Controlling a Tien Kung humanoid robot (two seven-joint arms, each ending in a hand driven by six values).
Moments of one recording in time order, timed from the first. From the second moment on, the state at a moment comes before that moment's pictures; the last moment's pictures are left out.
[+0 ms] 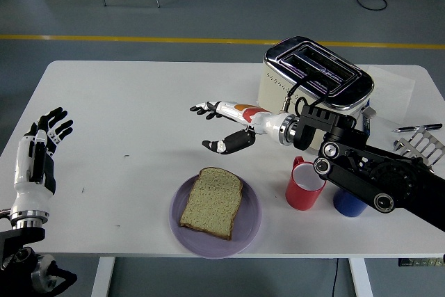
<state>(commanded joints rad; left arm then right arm) 0.09 0.08 -1.44 -1.43 1.08 0.27 -0.38 0.91 -0.18 0.52 1.21 -1.42 0.07 0.03</state>
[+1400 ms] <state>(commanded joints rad) 0.09 0.08 -1.44 -1.44 1.09 0.27 -0.37 0.27 -0.33 1.34 1.45 -0.85 0.02 0.16</state>
